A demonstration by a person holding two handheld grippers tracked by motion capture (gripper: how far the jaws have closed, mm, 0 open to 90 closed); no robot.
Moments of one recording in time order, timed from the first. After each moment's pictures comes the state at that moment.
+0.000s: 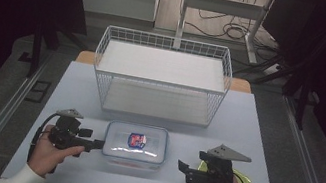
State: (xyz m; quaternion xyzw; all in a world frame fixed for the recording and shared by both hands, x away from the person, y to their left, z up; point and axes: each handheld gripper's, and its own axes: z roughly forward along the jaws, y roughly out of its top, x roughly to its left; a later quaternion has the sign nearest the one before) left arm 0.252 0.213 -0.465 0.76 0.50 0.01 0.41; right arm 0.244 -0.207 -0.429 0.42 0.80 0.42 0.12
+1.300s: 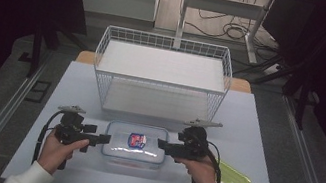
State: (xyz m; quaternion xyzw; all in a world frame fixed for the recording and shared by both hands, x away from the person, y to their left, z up) left arm 0.270 0.210 -0.478 0.73 0.52 -0.02 0.45; right arm 0.307 -0.146 -0.435 0.43 0.81 0.41 0.04
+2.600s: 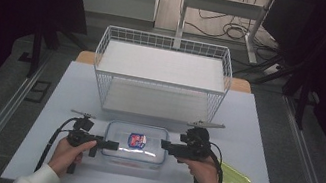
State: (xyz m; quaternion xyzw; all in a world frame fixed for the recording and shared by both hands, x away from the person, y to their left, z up) left arm 0.290 0.200 -0.522 0.71 0.53 -0.15 0.45; right arm 0.313 -0.156 -0.447 0.44 0.80 0.40 0.03
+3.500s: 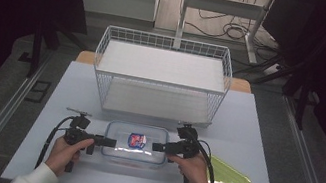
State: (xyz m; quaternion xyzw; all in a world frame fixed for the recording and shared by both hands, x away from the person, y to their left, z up) left arm 0.291 0.209 -0.522 0.69 0.53 -0.16 0.46; right arm 0.333 -0.136 -0.482 0.51 0.79 0.34 -0.08
